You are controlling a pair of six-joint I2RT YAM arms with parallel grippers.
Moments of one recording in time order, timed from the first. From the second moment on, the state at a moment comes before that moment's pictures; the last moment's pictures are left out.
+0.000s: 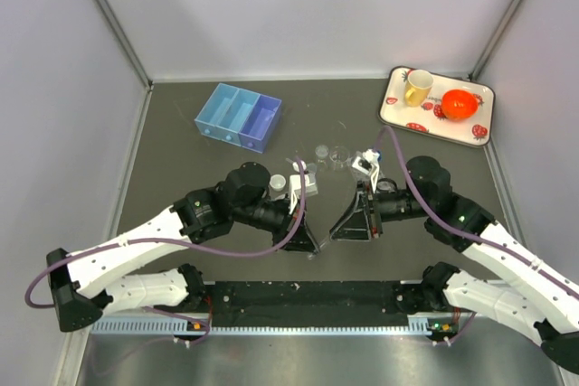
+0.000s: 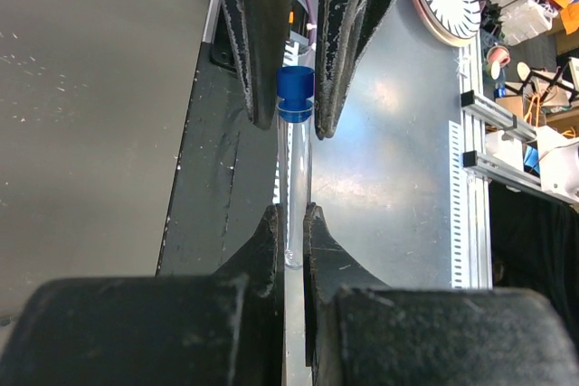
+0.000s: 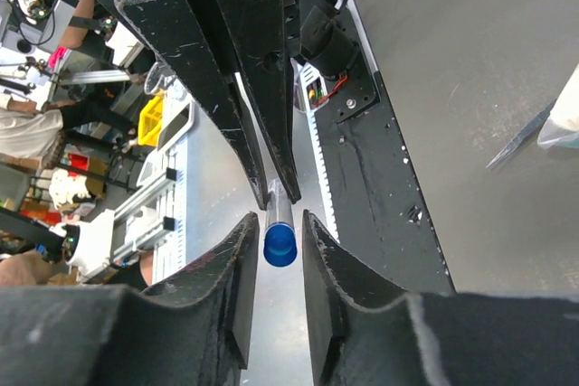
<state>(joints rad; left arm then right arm) -1.03 1.02 0.97 -0.42 0.66 -0.34 0.77 0.78 0.80 -0.34 -0.83 0.52</state>
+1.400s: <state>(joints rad) -0.94 0.82 0.94 -0.59 0.12 -0.34 0.44 1.09 1.02 -0.69 0.45 0.39</state>
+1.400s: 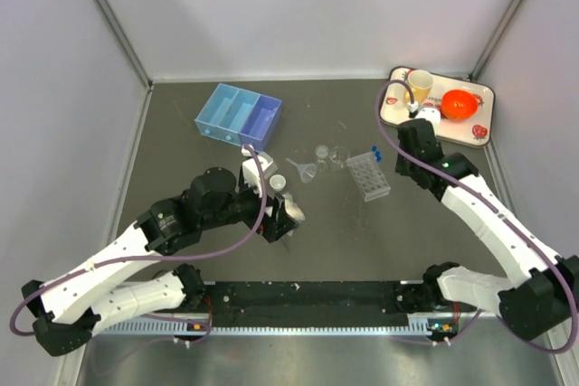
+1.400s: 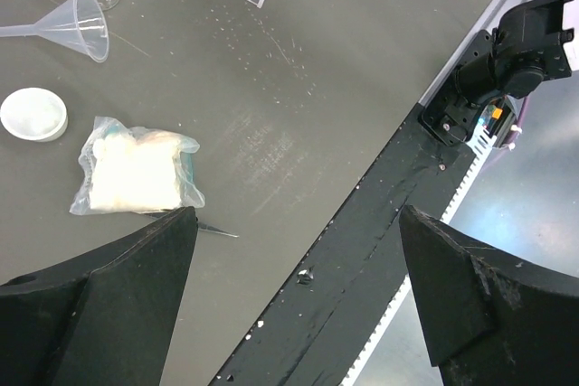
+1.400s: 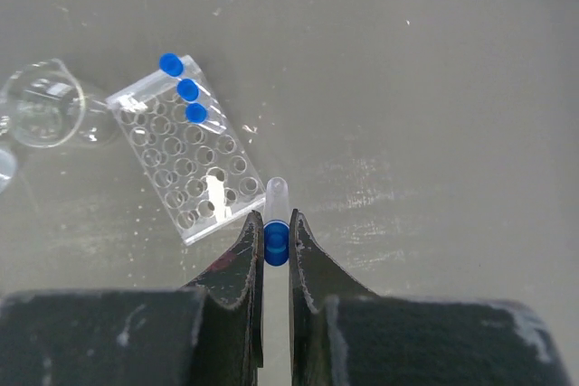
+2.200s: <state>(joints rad) -0.94 0.84 0.92 -0.58 0.14 -0.34 0.41 1.35 1.02 -0.55 0.39 0.44</state>
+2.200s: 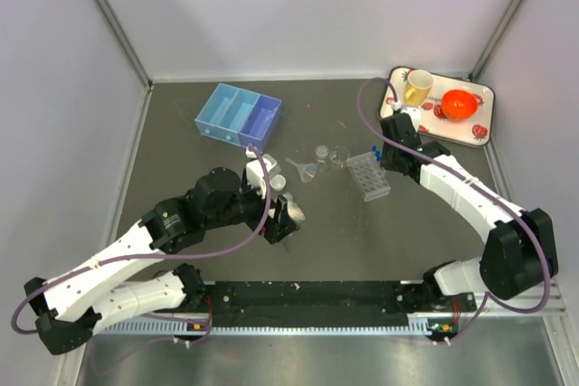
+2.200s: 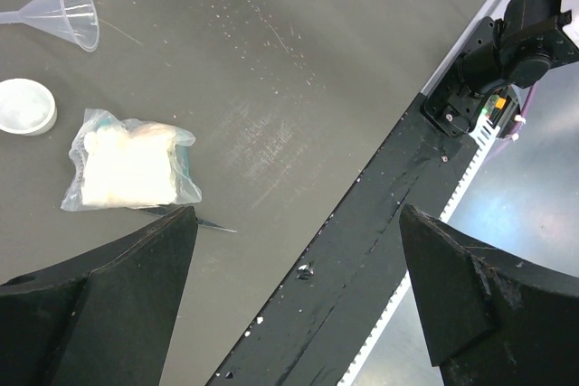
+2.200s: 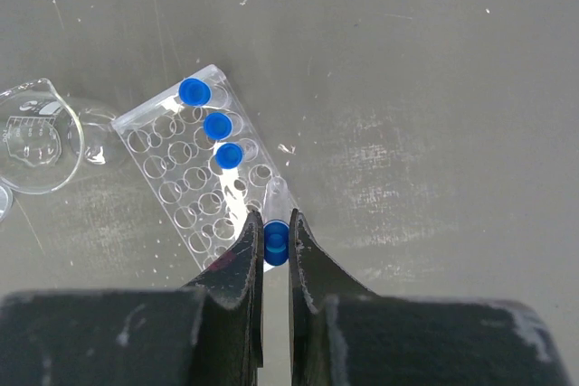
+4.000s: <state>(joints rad) -0.94 0.86 0.92 -0.56 0.14 -0.34 0.41 1.49 1.02 -0.49 0.34 0.41</state>
